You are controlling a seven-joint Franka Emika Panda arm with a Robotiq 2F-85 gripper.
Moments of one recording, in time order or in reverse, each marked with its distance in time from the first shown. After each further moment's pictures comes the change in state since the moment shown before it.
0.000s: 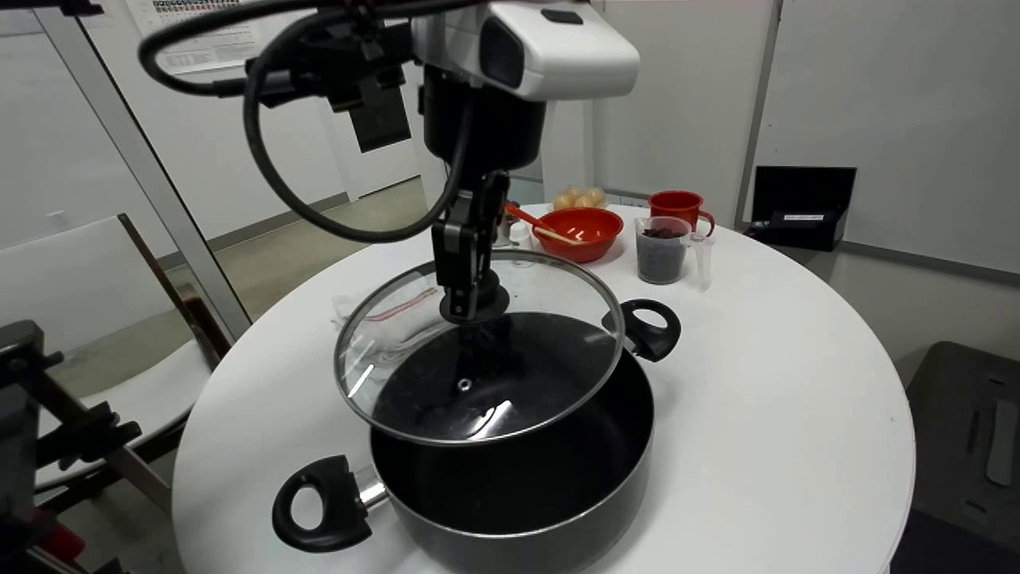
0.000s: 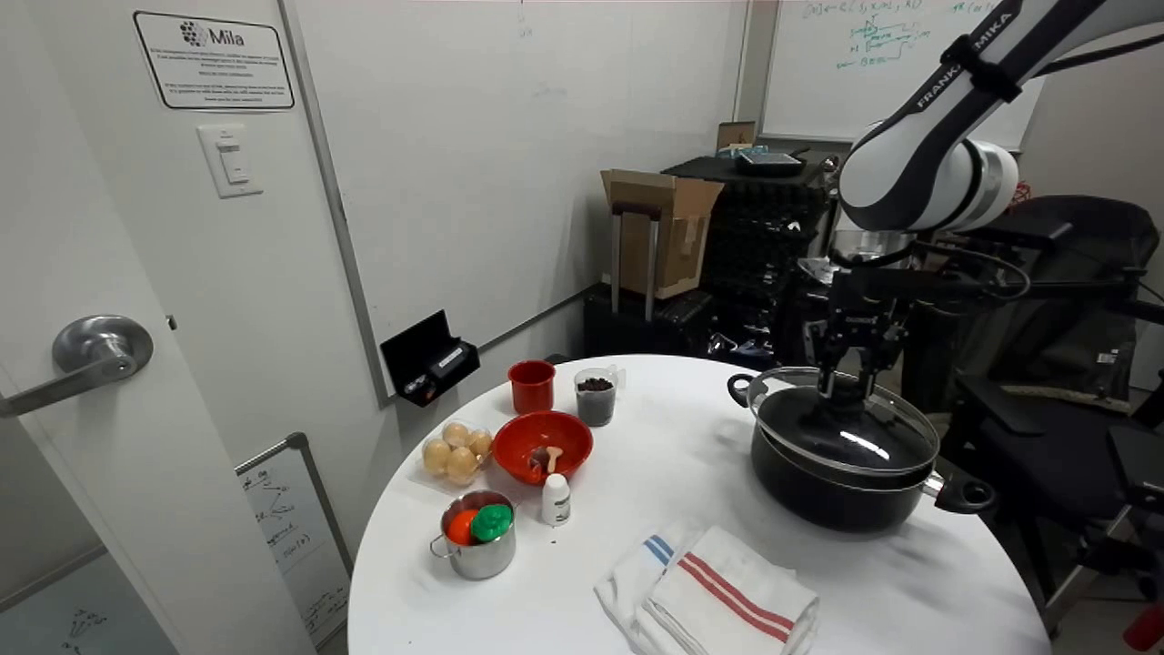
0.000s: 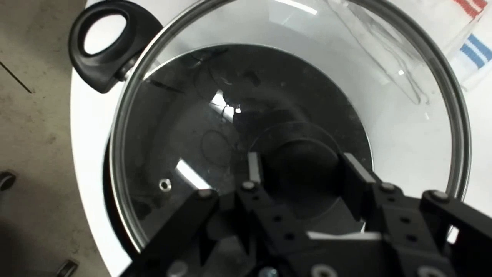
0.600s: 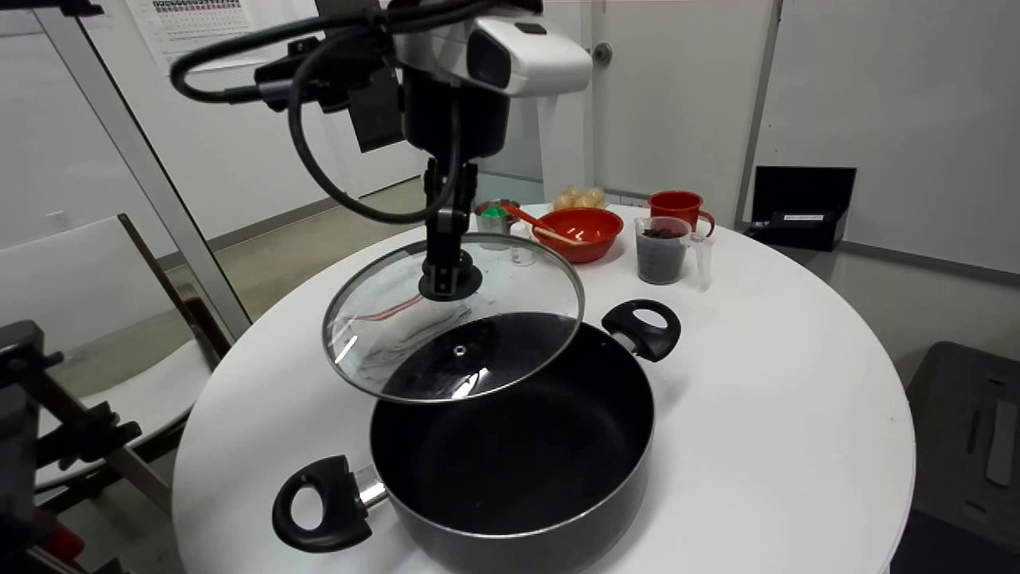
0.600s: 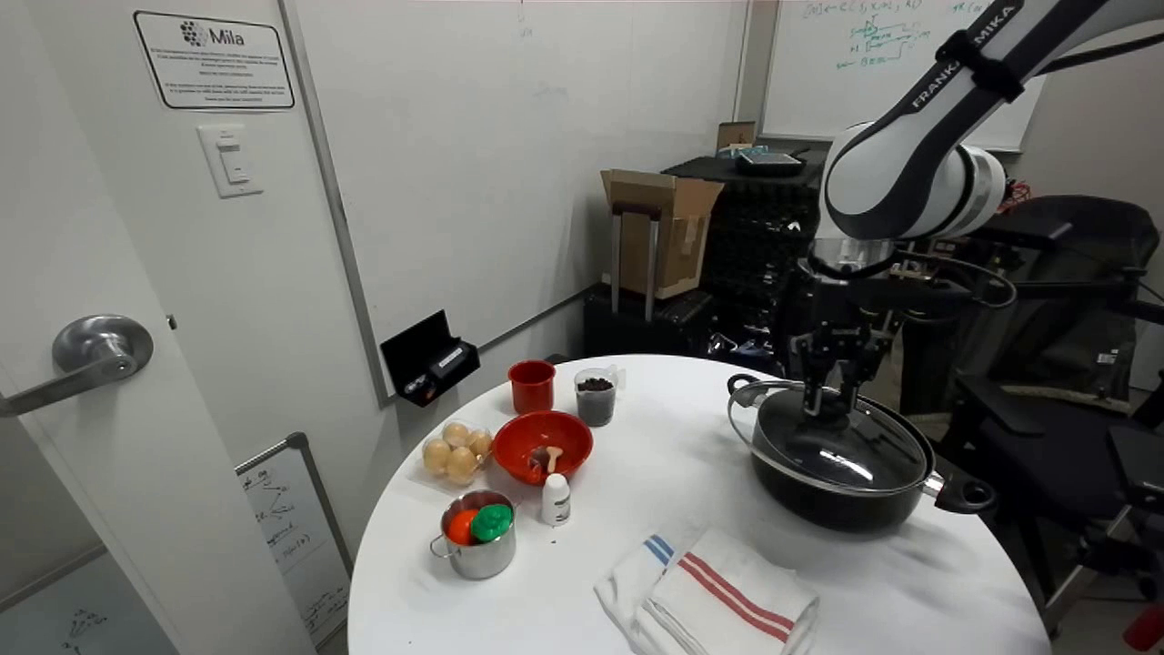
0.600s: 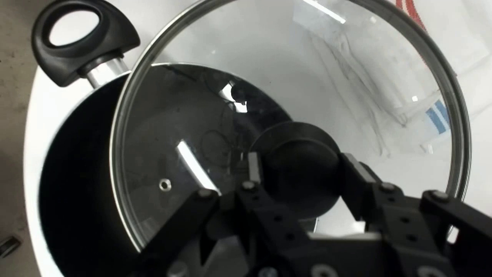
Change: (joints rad) arm 0.020 0.000 0.065 0.000 -0.021 0.000 -0.118
